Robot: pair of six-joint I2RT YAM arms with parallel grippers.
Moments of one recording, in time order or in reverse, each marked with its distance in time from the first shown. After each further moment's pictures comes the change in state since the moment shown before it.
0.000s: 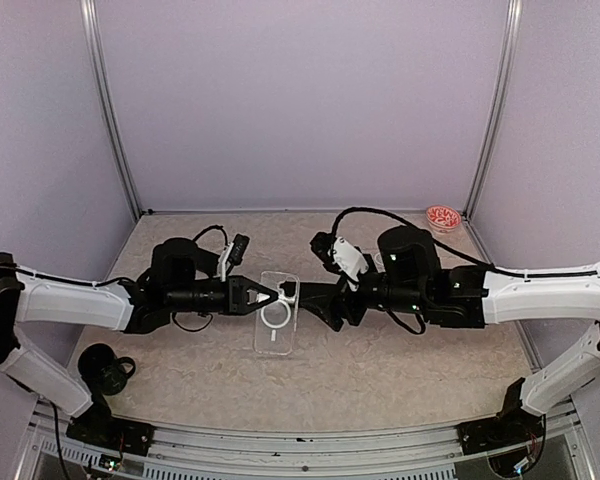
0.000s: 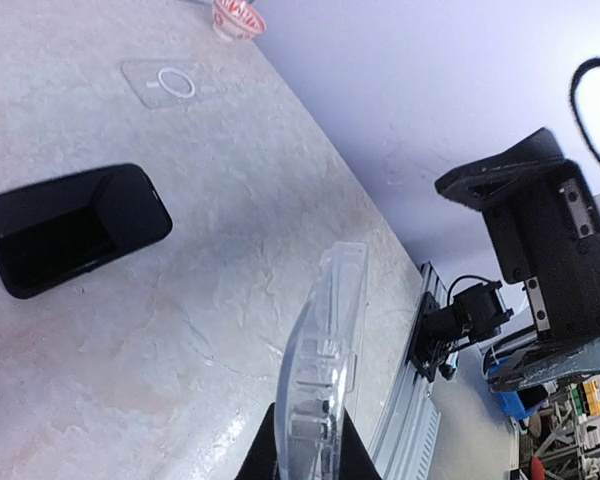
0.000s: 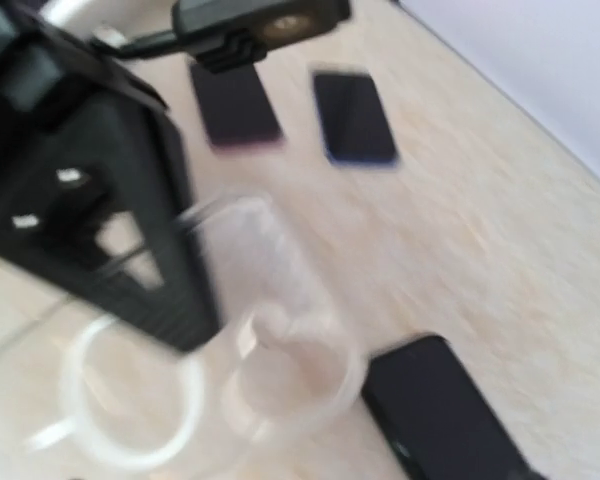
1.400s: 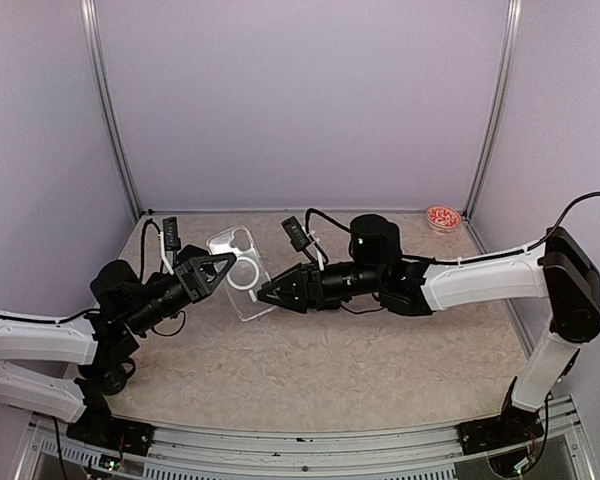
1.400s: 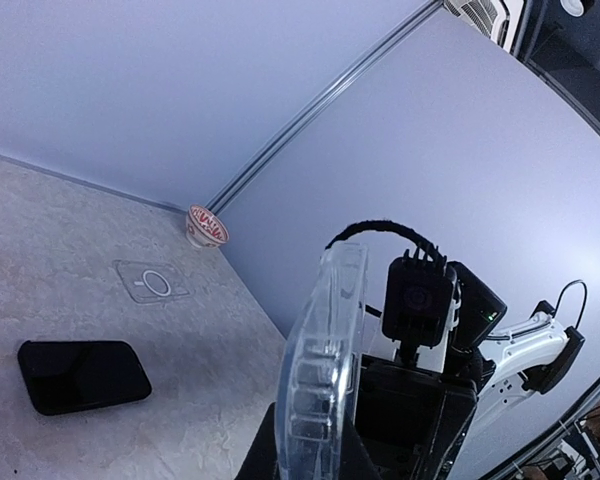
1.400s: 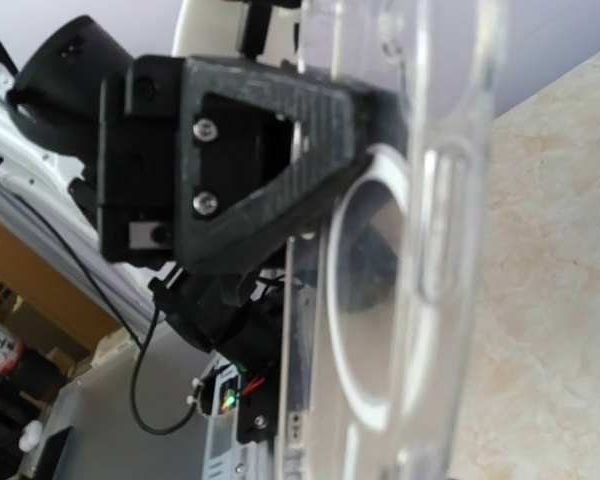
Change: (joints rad) left arm -0.011 -0.335 -0.297 0.480 -0.361 -0.178; right arm -0.100 0.314 0.121 0.464 -0.760 0.688
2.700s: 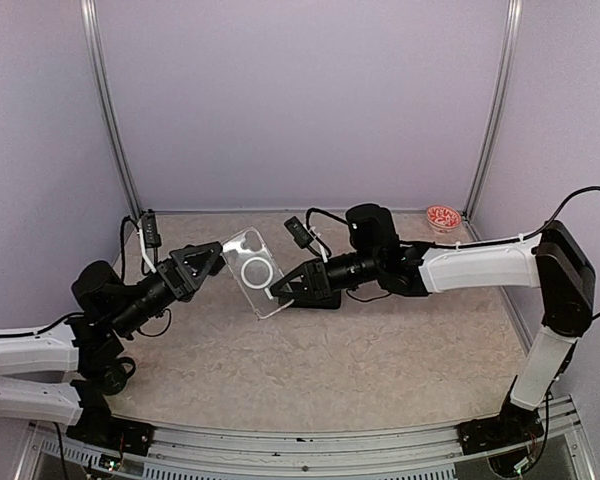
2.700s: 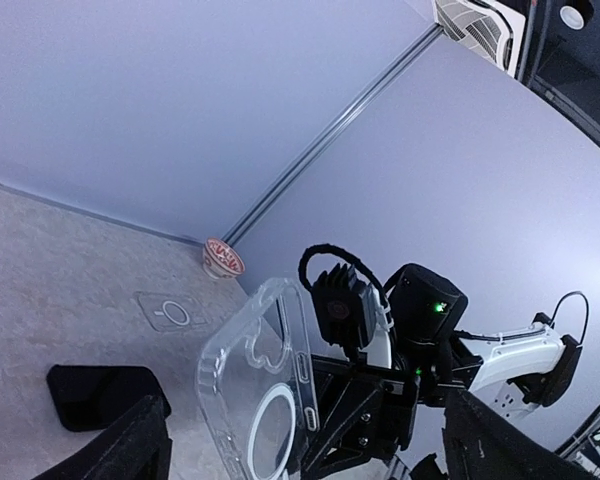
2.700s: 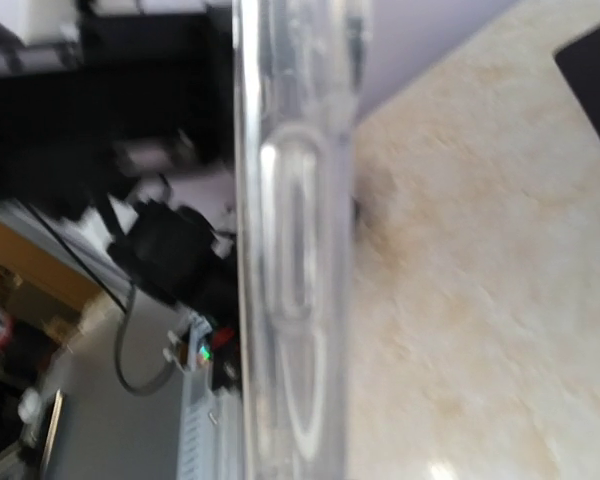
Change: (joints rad) left arm -0.007 -0.146 -0.016 -0.109 -0.085 0.045; right arm -0.078 0.051 0.093 -0.202 -0.096 -0.043
